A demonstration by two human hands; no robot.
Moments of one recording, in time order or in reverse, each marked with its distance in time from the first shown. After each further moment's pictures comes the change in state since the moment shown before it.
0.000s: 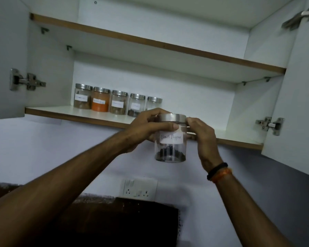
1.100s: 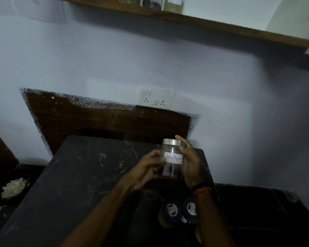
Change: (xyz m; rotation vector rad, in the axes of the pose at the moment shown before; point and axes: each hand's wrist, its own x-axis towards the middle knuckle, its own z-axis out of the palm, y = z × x) left_hand -0.307 -0.217 0.130 -0.853 0.067 -0.761; right_hand -0.323 0.144 0.038 0.476 0.000 0.806
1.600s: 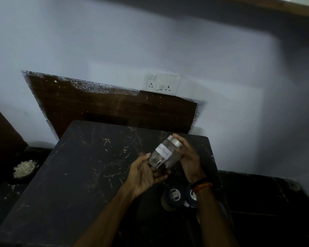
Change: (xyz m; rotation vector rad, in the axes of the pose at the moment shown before) left_hand -0.024 -0.067 -0.027 -0.455 0.128 -0.127; right_hand -0.011 0.037 -0.015 -0.182 -0.063 0.099
